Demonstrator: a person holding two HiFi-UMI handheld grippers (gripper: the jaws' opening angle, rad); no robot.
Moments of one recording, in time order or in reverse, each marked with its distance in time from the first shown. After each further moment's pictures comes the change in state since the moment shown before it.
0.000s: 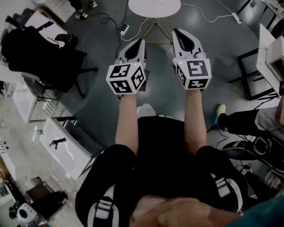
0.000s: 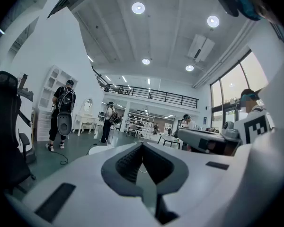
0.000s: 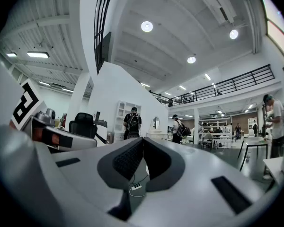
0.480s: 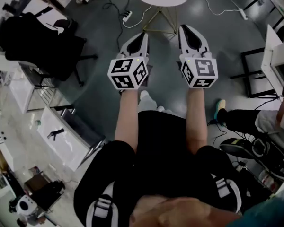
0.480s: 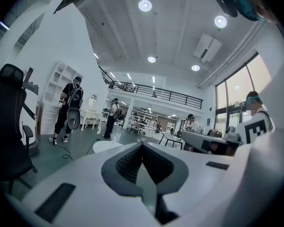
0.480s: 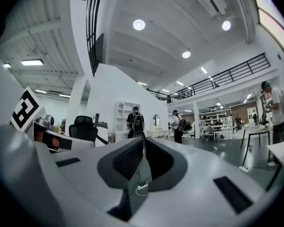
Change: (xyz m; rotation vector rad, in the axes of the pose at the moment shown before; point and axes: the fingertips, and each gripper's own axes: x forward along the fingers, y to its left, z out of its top) left arm 0.015 0.053 -0.007 -0.025 0.001 -0.007; right arm 0.040 0.012 -0.021 0.087 -0.028 -0.026
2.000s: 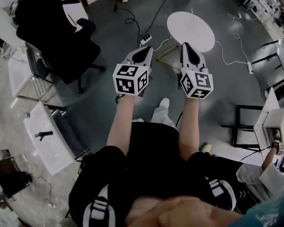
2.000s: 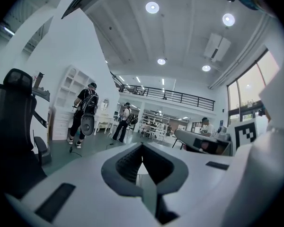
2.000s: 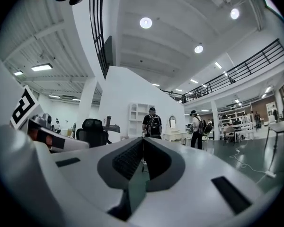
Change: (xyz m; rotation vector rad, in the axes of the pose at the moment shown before) left arm 0.026 0.182 0.071 -0.015 -0.021 0.126; right arm 0.205 0.083 0.012 0.001 -0.022 0.179
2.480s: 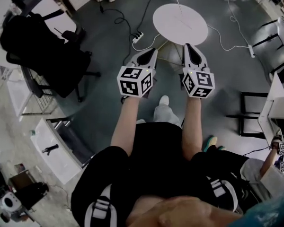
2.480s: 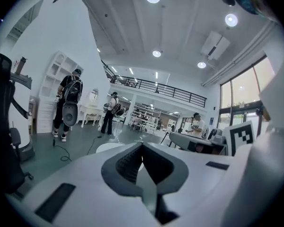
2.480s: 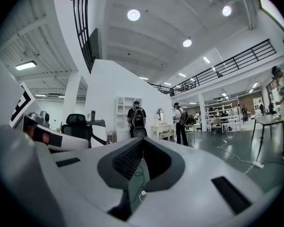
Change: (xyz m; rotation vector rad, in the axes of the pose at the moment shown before) left arm 0.125 -0.057 -0.030 -0.009 0.087 -0.110; right arm 0.013 -0.128 -0.047 0.062 0.077 -0.115
